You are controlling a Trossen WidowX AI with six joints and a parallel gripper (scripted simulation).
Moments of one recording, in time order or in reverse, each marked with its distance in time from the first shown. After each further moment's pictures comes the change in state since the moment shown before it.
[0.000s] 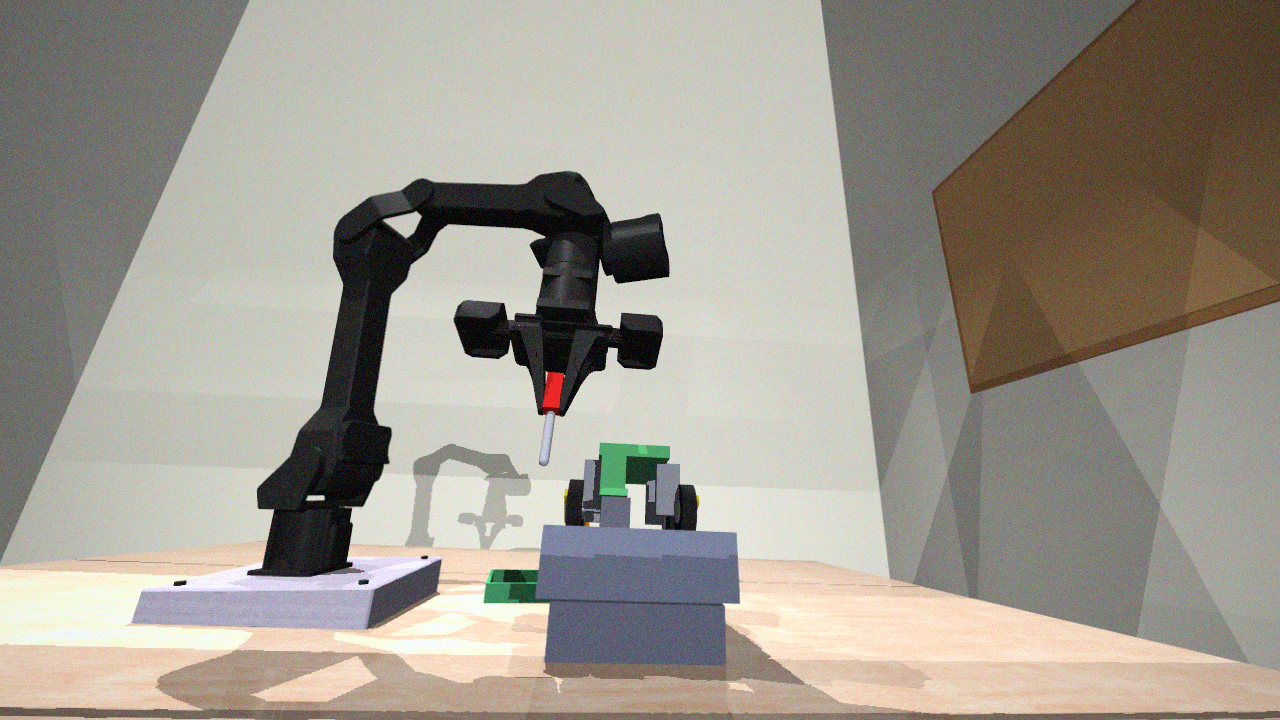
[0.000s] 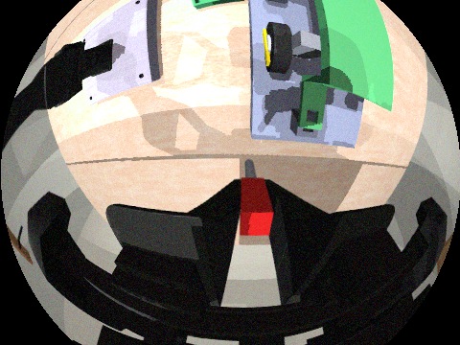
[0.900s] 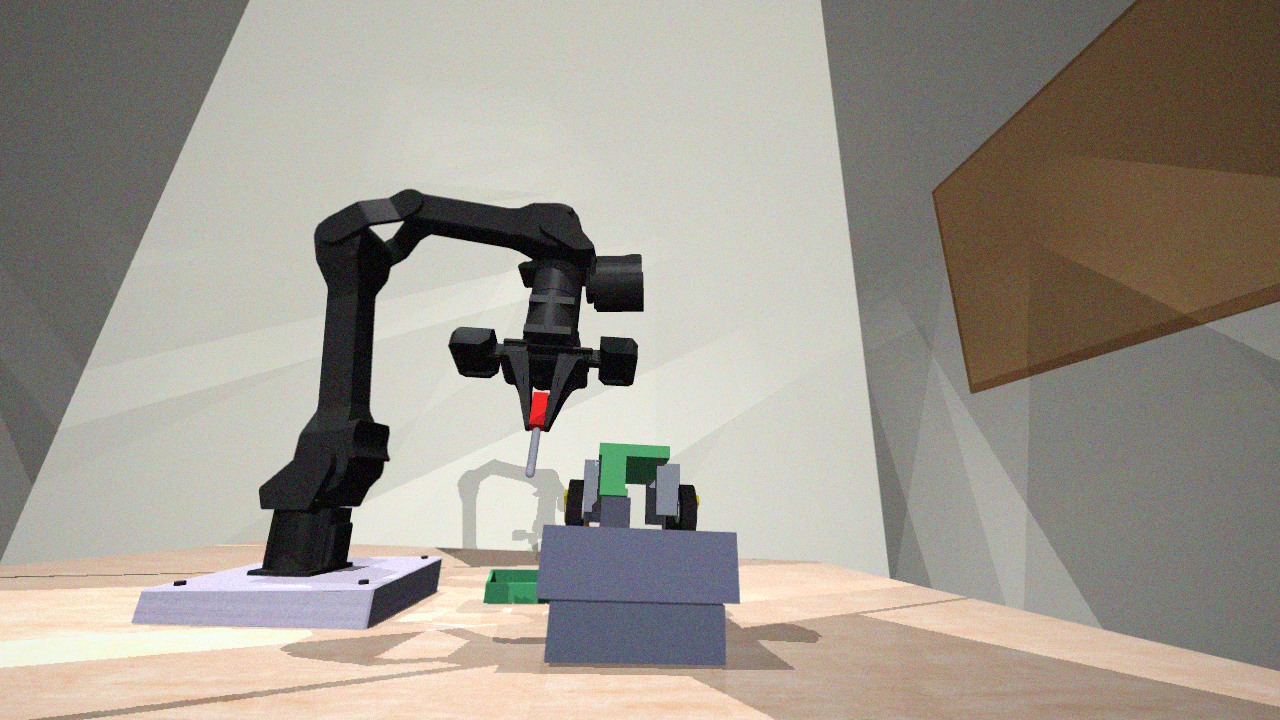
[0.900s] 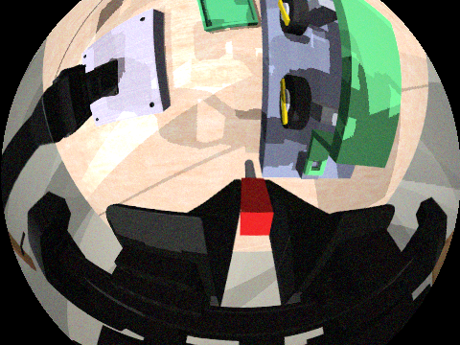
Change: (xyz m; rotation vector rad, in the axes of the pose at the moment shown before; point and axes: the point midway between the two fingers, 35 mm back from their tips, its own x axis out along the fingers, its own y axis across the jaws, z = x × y) arm -0.008 0.017 0.051 -0.003 -0.010 -0.011
